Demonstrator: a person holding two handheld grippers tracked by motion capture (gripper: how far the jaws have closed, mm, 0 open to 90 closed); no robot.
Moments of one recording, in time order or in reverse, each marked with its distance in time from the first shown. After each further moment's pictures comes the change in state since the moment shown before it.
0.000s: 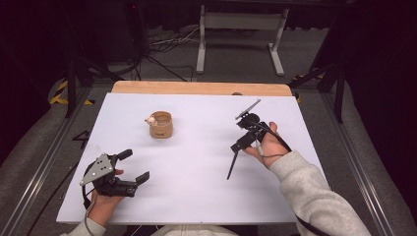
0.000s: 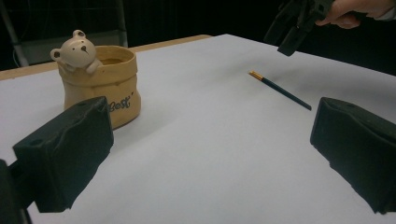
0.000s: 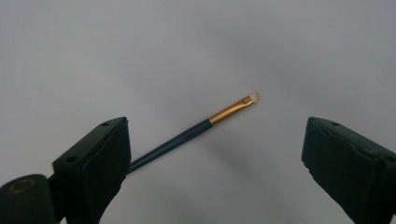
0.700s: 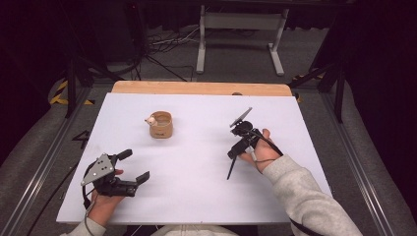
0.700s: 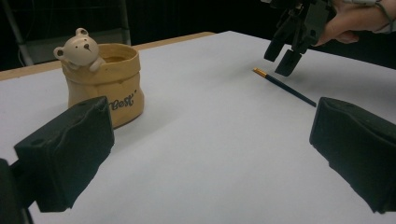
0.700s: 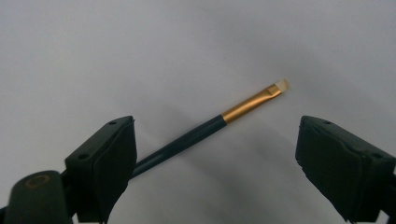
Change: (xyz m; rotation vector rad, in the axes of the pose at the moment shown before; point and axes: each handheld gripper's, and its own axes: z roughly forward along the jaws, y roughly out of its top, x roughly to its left) left arm -0.001 -0.001 0.001 0.007 0.019 0.008; right arm 0.007 -0.003 0.034 0.076 -0.015 -0.001
